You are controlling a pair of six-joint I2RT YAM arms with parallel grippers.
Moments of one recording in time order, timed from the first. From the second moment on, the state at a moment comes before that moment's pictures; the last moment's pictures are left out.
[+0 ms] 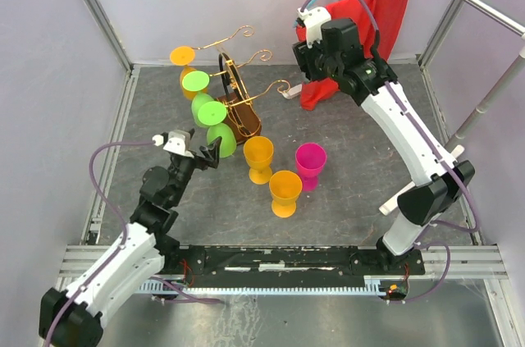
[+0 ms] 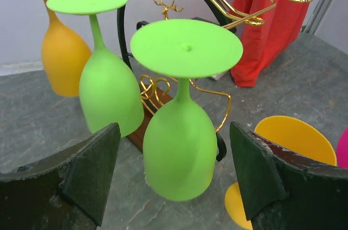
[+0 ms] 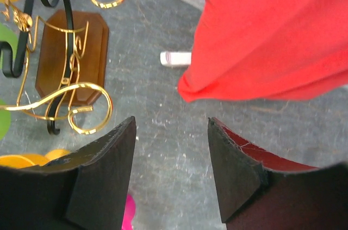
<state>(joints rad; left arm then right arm) -0.47 0.64 0.27 0.54 -0.12 -0.03 0.53 1.70 1.95 -0.69 0.15 -0.11</state>
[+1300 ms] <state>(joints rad) -0.49 1.18 1.30 -0.22 0.32 0.13 0.50 1.58 1.83 -0.99 0.05 0.11</state>
